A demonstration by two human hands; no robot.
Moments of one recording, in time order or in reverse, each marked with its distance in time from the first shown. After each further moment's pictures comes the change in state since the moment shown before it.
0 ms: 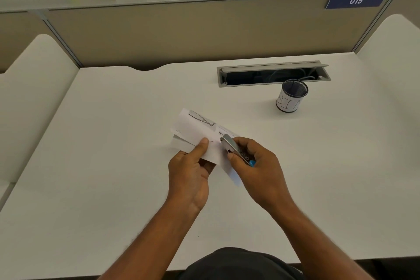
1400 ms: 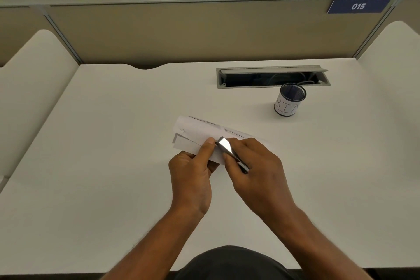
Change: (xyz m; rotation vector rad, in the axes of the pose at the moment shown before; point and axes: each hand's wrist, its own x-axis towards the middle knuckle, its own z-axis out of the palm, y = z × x) left_hand -0.024 -0.017 0.022 0.242 0.009 0.268; right_hand -0.003 -0.007 -0.018 -0.462 0.080 -0.379
